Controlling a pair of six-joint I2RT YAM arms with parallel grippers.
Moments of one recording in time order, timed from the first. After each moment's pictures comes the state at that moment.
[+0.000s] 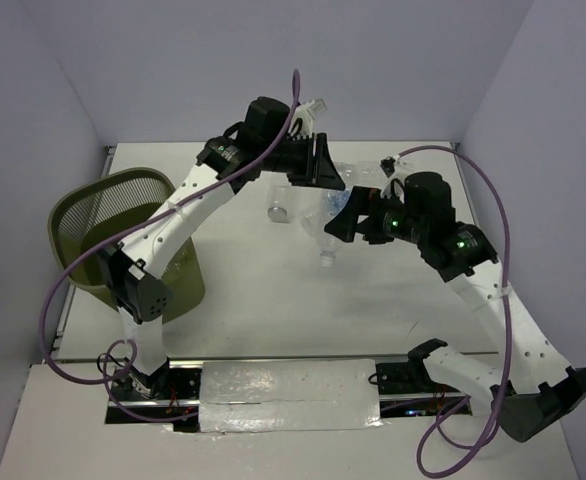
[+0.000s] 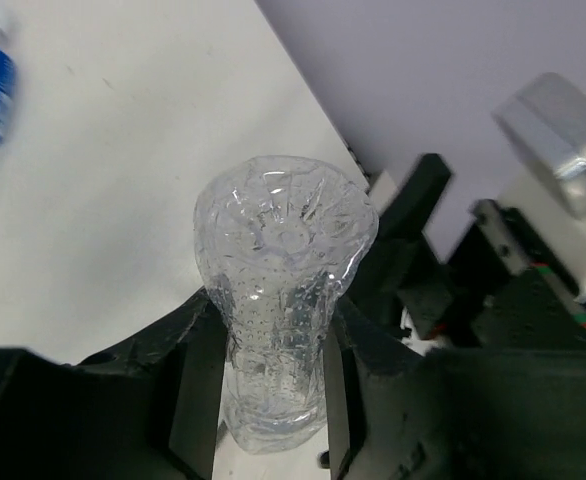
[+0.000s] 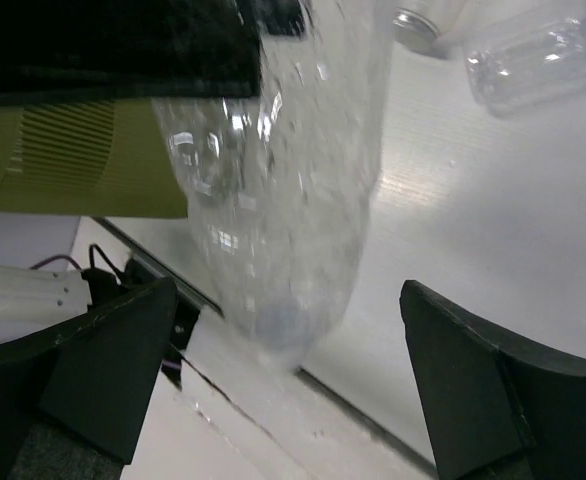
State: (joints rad) left arm -0.66 1.86 2.05 -0.66 0.56 -0.56; right arm 0.42 1.00 1.13 -0.61 -0.34 0.53
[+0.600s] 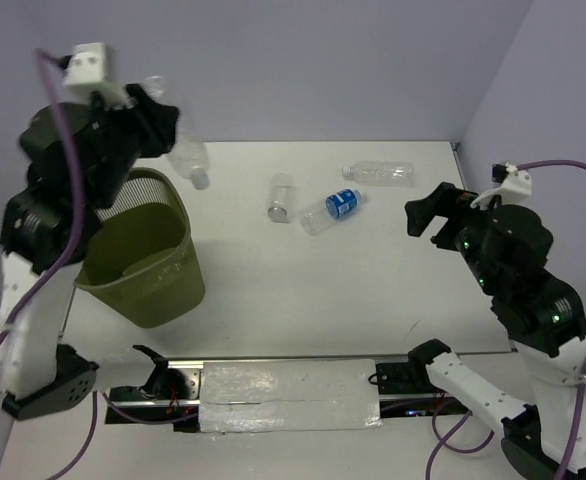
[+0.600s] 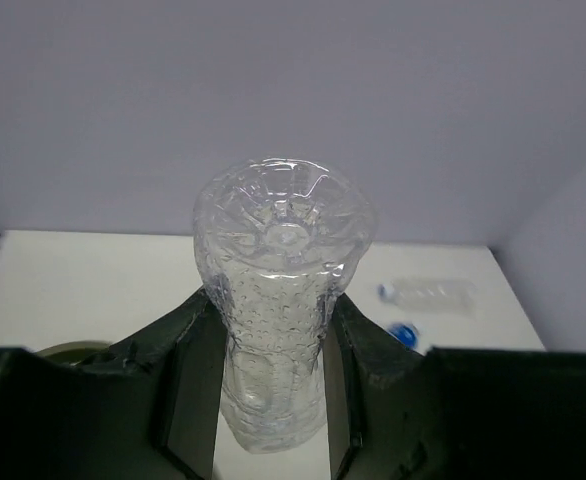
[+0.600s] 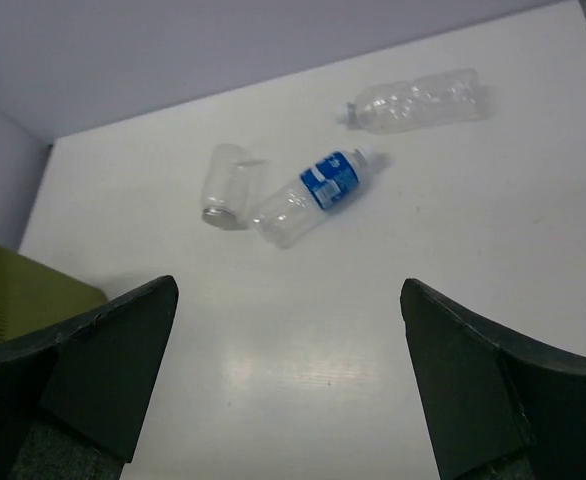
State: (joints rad) left arm -0.50 1.29 2.06 -0.79 -0.27 -0.26; right arm 0.42 0.77 1.47 -0.92 0.29 0.44
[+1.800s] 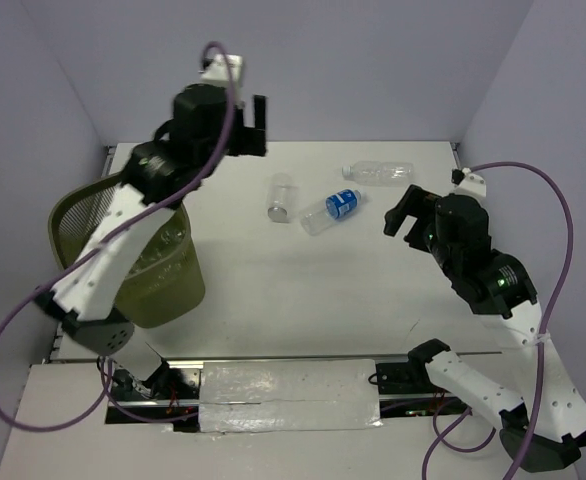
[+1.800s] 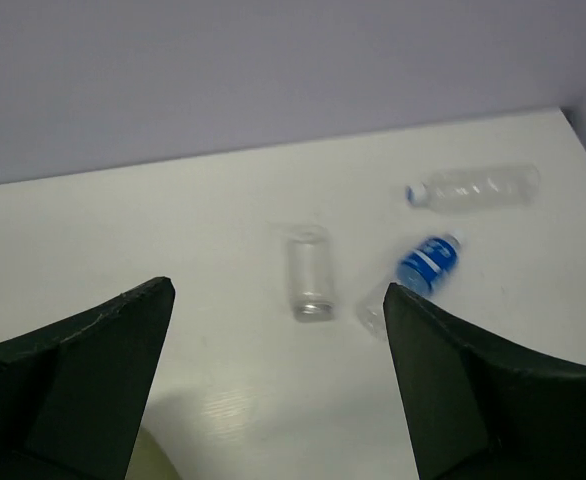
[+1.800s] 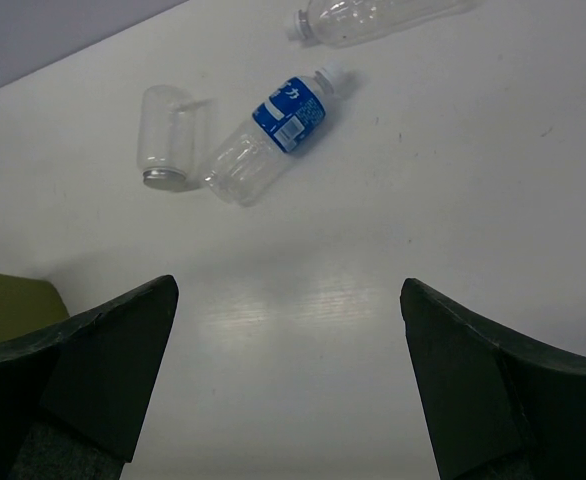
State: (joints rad) left arm -0.62 1.50 2.05 -0.80 -0.47 -0.19; right arm 0.42 0.82 1.23 -0.86 0.34 0.57
